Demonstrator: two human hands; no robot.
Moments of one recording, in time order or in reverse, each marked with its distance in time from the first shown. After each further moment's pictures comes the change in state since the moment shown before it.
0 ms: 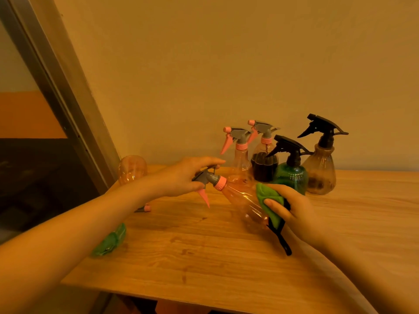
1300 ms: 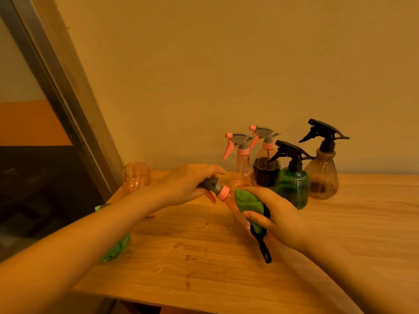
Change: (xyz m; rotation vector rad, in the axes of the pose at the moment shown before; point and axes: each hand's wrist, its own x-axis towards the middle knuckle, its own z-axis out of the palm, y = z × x) left_hand -0.004 0.003 0.004 0.260 0.155 0.146; right_hand 0.012 -0.023 0.019 -0.138 -0.116 -0.142
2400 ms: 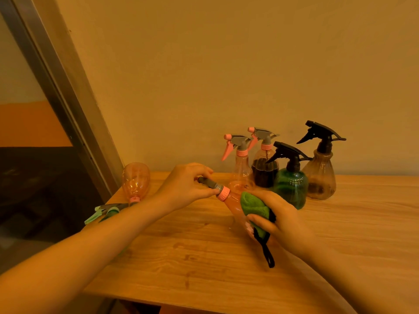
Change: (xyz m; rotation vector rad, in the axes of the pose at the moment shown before) left_hand -0.007 0.017 0.010 -0.313 0.265 -0.286; right_hand -0.015 0.007 0.004 0.030 0.100 -0.012
